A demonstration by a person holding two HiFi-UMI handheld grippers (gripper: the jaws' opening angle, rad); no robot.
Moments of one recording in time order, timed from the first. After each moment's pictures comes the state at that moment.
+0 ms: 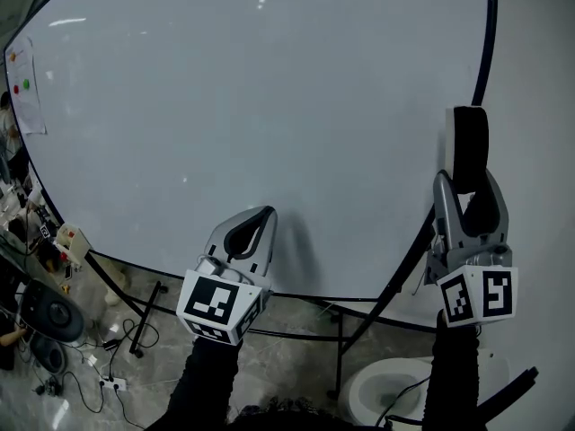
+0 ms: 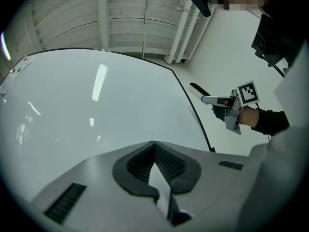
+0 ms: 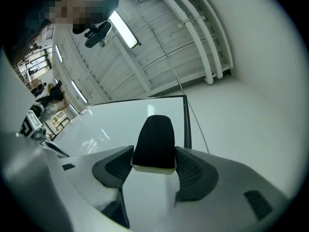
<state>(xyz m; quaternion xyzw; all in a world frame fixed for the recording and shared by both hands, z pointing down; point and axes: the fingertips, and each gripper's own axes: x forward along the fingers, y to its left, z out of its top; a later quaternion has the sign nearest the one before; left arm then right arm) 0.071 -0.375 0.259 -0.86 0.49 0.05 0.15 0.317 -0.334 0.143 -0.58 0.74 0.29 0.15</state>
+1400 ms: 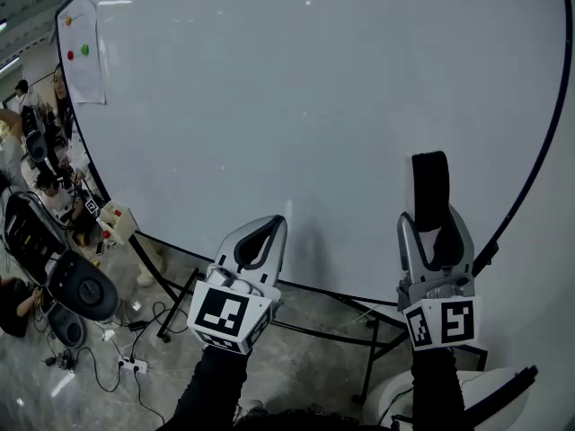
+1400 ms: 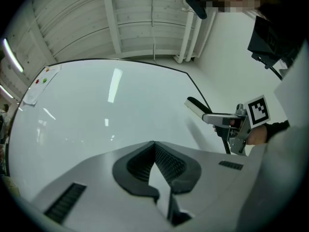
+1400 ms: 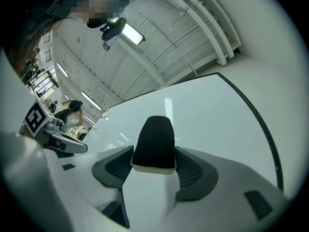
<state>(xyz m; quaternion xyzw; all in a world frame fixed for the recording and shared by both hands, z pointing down) -0.072 -0.343 0.274 -0.82 0.56 0.05 0.14 0.129 -0.351 0.220 -0.50 0.82 0.24 0.15</state>
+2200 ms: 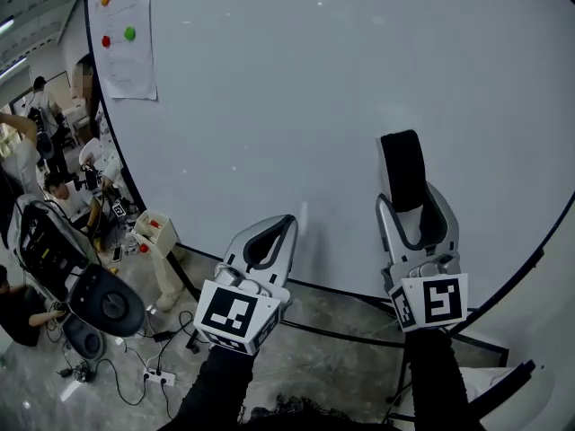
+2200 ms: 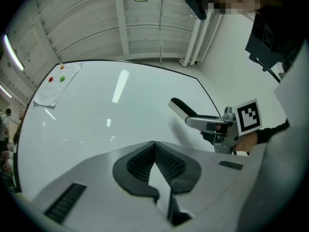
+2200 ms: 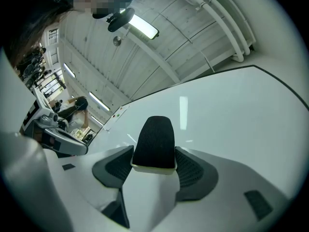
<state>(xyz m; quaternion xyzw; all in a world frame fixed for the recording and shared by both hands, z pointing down) -0.242 -0.344 0.267 -0.82 0.56 0.06 0.14 -0.093 -0.374 0.208 -0.46 0.83 0.27 0.15</state>
